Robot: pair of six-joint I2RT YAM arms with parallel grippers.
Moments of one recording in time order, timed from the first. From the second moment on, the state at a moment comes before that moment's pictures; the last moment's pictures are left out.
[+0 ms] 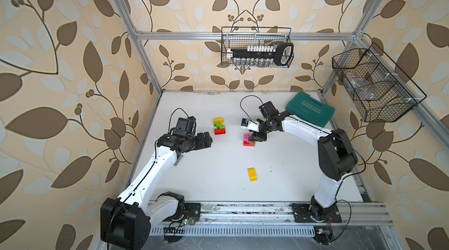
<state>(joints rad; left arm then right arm) -0.21 1.09 0.88 -0.74 0.21 -0.44 0.47 1.80 1.32 -0.59 -0.38 -0.79</state>
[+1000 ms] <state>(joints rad) -0.20 1.00 0.86 -0.74 0.19 -0.45 1.51 1.08 0.66 -0.40 0.79 0.53</state>
